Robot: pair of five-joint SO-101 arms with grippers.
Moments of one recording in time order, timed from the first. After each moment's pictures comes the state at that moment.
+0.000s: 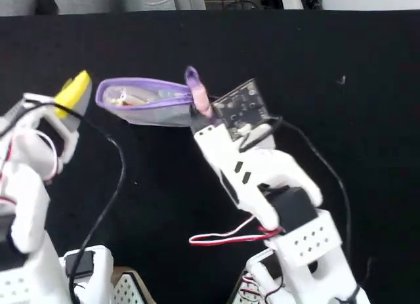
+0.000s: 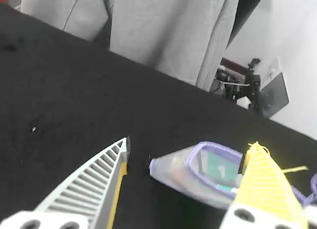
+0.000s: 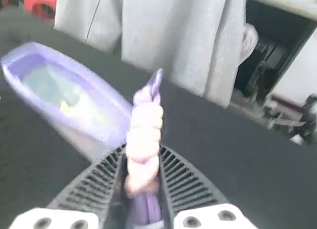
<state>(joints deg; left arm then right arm) -17.2 -57.6 6.7 80.1 16.0 -25.7 -58.9 43.7 42.0 10.2</state>
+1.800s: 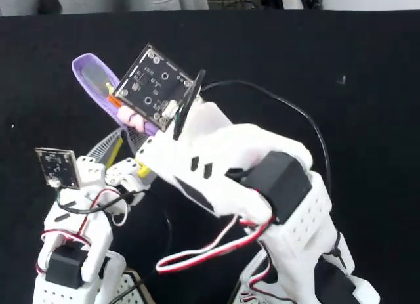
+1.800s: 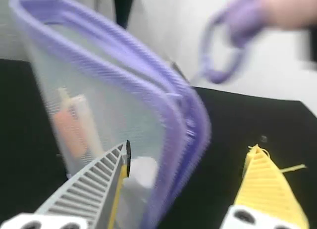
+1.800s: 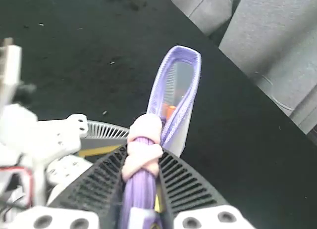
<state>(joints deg) 8.4 -103.7 73.9 45.5 16.0 -47.7 -26.5 -17.0 84.4 13.4</state>
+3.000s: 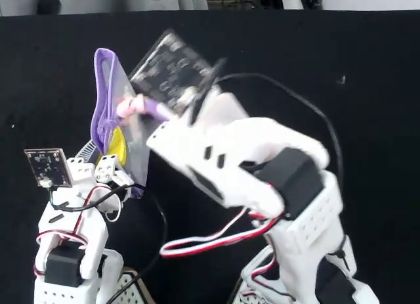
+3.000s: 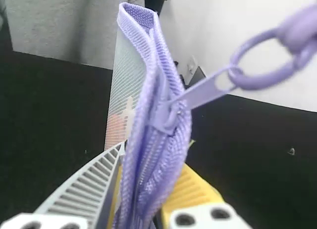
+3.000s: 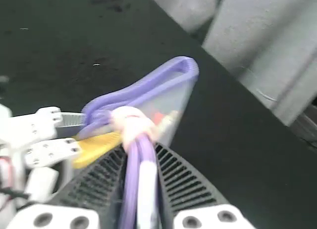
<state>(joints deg) 2.5 -103.8 74.1 47.0 16.0 -42.2 -26.2 -19.4 84.7 13.4</state>
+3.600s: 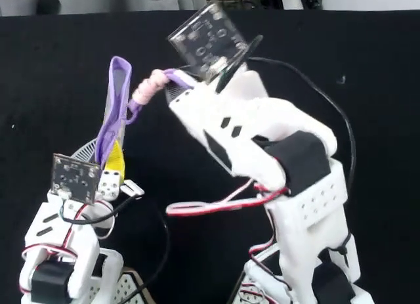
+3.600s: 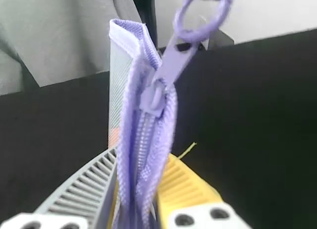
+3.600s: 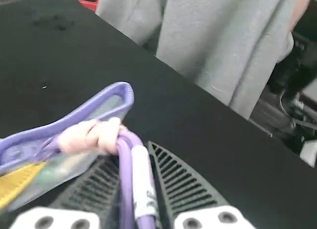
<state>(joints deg) 2.5 -103.1 62.4 61.5 -9.5 -31.2 -26.3 -14.8 77.5 13.4</state>
